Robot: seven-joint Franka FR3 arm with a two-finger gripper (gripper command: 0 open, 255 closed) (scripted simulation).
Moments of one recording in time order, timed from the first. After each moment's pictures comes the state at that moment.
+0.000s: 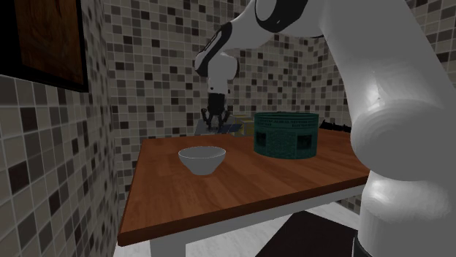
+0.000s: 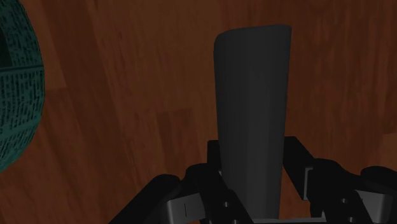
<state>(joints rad) -0.21 0.43 -0.18 -1.50 0.17 1.93 0.10</state>
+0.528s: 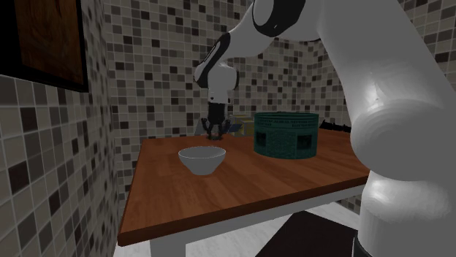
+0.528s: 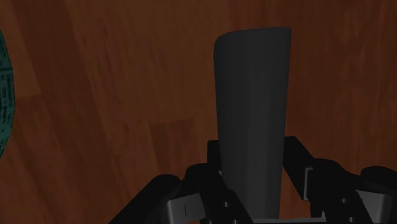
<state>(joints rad) -0.21 0.47 -0.18 -1.57 0.18 2.02 0.09</state>
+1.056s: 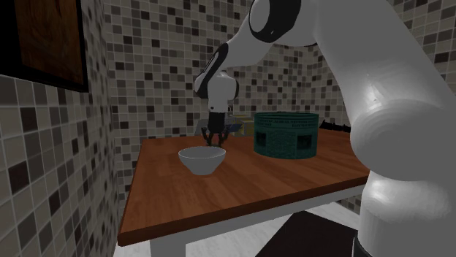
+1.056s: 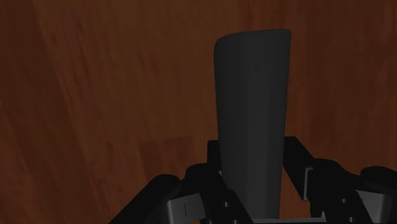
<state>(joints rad) -0.21 0.51 -0.17 -1.61 0.19 2.11 0.07</state>
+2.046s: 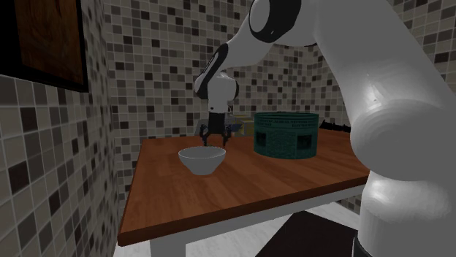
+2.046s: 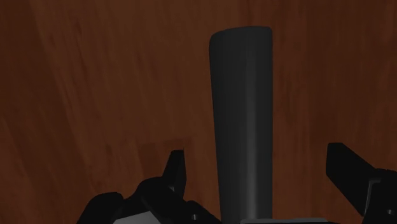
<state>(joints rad) -0.21 0.51 -0.17 -1.62 0.19 2.12 0.07</state>
